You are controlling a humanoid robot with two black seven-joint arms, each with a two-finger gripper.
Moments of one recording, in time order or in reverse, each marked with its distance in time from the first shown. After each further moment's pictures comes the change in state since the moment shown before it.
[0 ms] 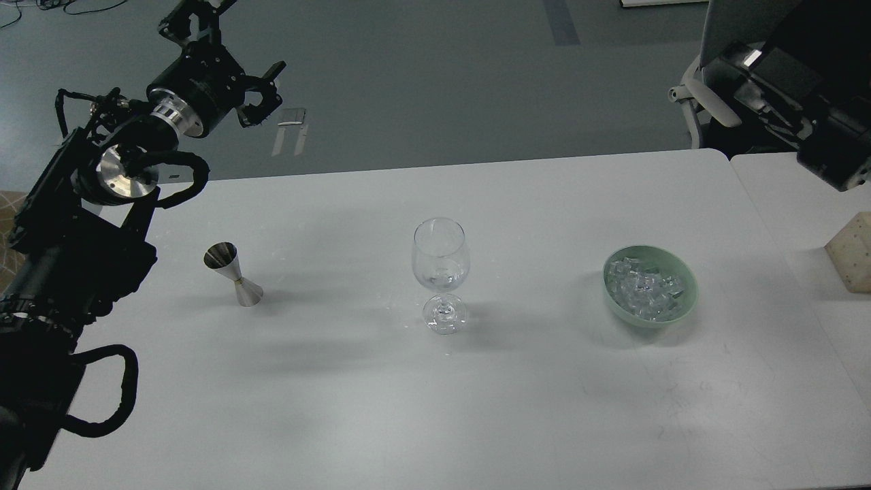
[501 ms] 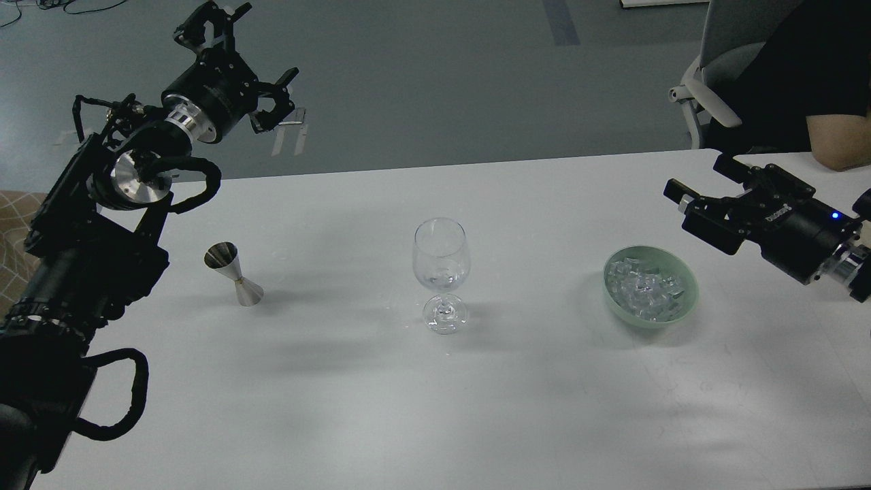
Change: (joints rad) left arm 0.011 -0.033 0.000 -0.003 0.001 -0.003 0.000; right arm -0.249 0.099 0.000 -0.006 -0.723 -0.323 0.003
